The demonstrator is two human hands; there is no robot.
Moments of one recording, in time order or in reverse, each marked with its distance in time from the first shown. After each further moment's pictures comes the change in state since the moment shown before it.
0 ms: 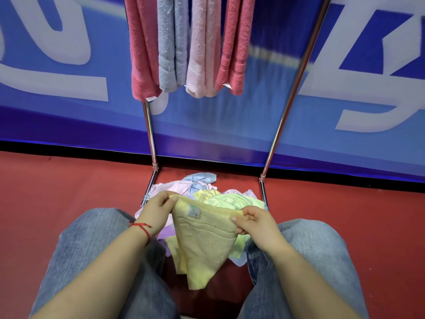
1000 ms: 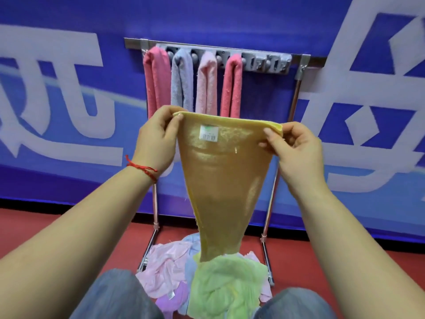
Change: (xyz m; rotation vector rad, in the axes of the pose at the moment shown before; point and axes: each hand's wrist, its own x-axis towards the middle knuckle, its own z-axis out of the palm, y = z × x) left_hand 0.012 0.271 -0.087 0.016 0.515 0.873; right_hand -0.024 -0.273 -0.070 0.179 0.398 -0.835
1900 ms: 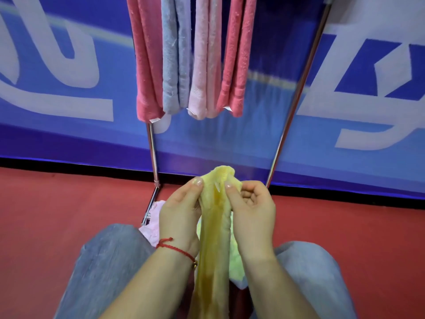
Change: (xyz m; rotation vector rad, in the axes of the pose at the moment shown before) left_hand -0.180 -0.022 0.052 -0.847 0.098 -1.139; right_hand -0.150 0.089 0.058 0.051 0.191 0.528
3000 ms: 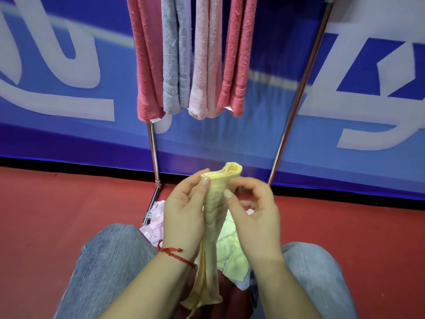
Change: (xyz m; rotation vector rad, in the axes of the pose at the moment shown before) left_hand -0.017 0.008 0.012 0.081 -0.029 0.185; right_hand -0.007 -0.007 -0.019 -0.137 -0.217 -0.210
